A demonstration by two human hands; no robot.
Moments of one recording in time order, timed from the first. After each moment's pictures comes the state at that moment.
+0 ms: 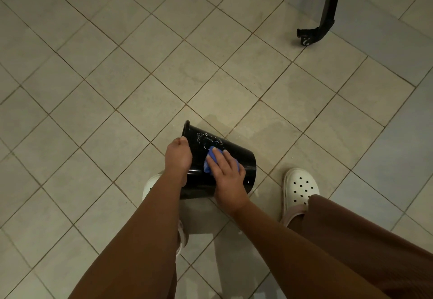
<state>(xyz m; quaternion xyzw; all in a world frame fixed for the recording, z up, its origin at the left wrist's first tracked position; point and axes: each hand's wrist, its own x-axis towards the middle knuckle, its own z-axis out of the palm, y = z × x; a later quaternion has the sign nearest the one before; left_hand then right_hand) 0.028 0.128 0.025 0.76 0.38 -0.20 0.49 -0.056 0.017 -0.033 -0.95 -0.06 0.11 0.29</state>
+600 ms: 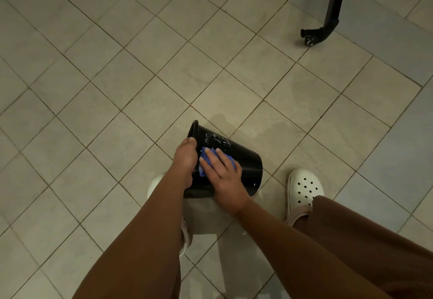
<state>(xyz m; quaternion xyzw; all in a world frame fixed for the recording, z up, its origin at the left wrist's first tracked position) 0.028 0.125 0.036 0.67 0.41 -0.28 0.55 -0.053 0.020 -0.028 -0.94 -0.15 0.08 0.28</state>
